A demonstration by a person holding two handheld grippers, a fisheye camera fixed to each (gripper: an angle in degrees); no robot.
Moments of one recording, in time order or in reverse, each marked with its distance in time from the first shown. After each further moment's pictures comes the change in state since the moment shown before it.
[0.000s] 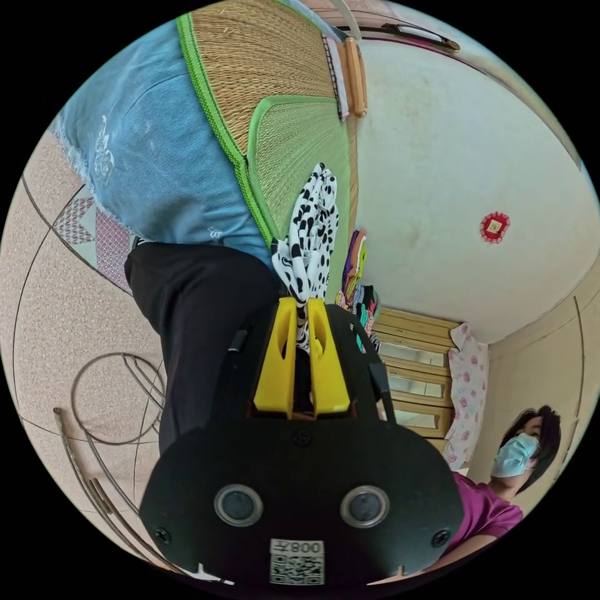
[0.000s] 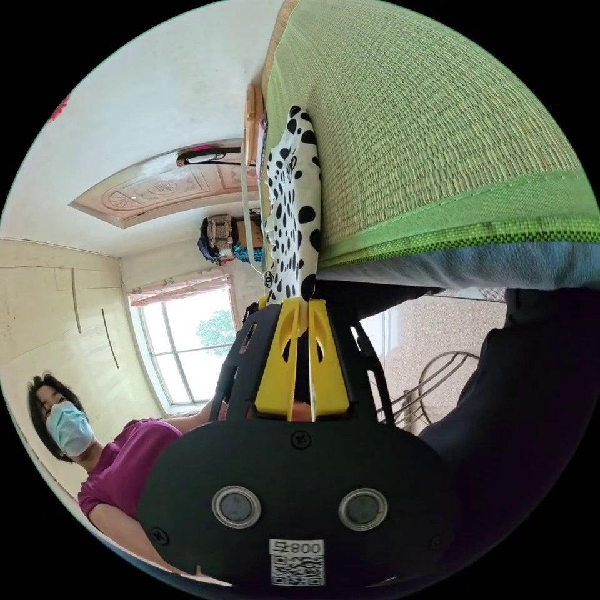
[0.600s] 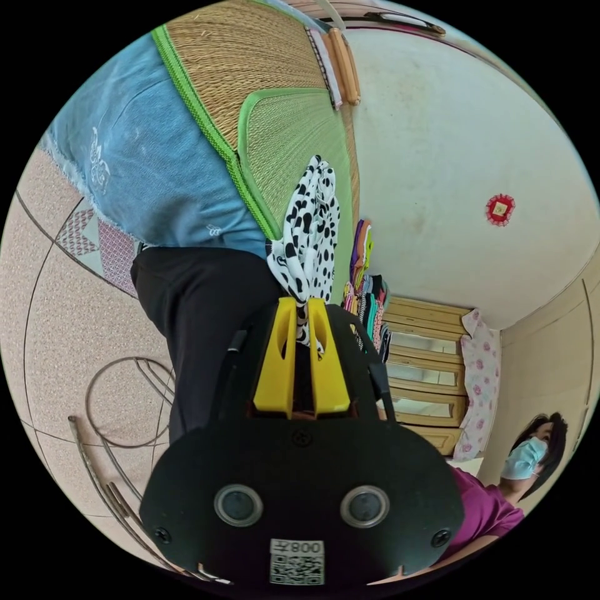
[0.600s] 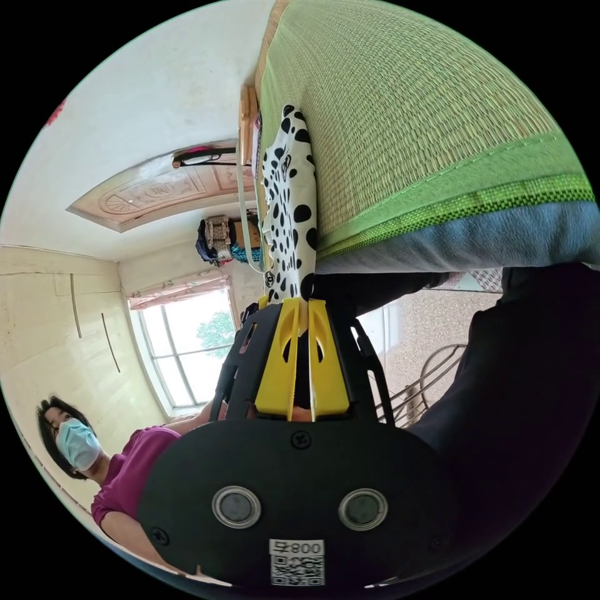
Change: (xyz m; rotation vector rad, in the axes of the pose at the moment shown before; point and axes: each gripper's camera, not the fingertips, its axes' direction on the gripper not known) left arm 0.028 0.012 0.011 -0.029 -0.057 0.059; right arm 0.003 0.014 0.009 -0.002 -0.002 0.024
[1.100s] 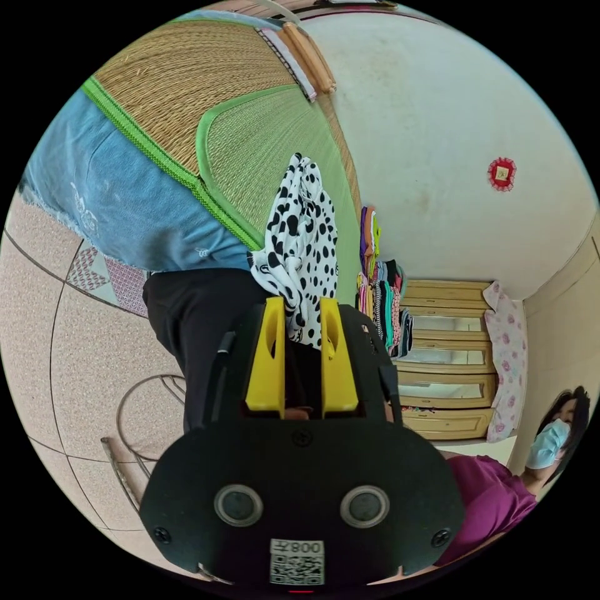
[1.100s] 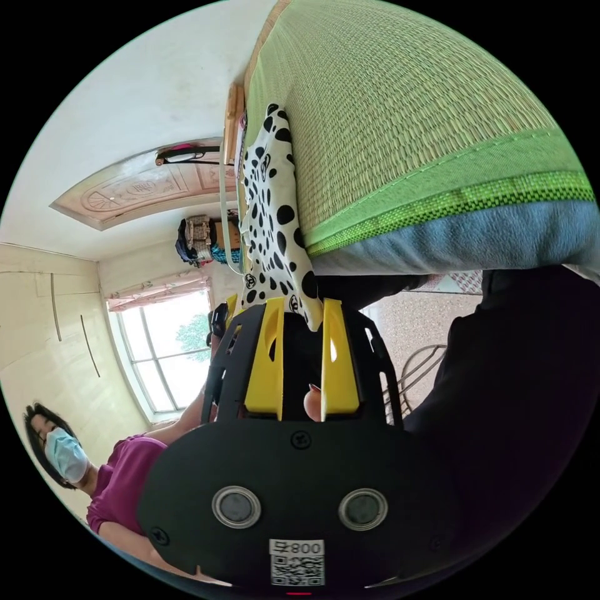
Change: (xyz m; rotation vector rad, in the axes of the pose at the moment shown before) left arm 0.048 -0.010 0.020 -0.017 -0.113 0.137; right arm 0.003 -0.005 0.011 0.010 0.110 0.000
